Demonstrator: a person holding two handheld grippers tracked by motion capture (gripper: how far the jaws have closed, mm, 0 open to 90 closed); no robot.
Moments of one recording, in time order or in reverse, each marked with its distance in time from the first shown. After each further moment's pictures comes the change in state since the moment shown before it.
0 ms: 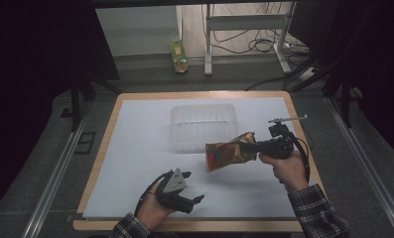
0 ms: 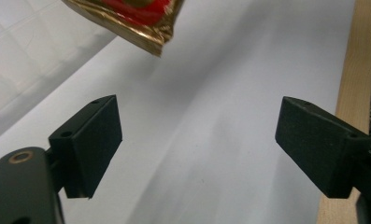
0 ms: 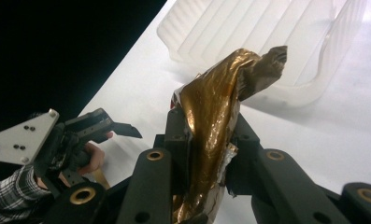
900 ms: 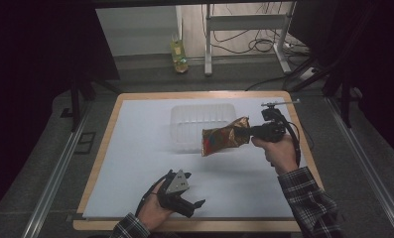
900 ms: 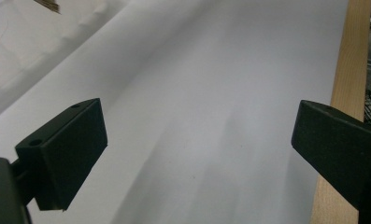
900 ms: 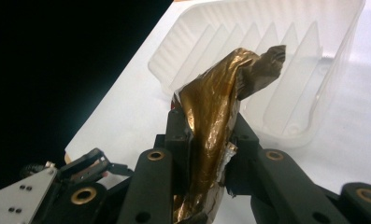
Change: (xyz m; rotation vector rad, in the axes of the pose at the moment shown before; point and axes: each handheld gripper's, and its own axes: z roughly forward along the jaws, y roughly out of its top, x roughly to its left) left arm -0.002 0.000 0.005 0.036 -0.030 0.010; right arm 0.000 0.042 0.016 -0.022 -0.035 0.019
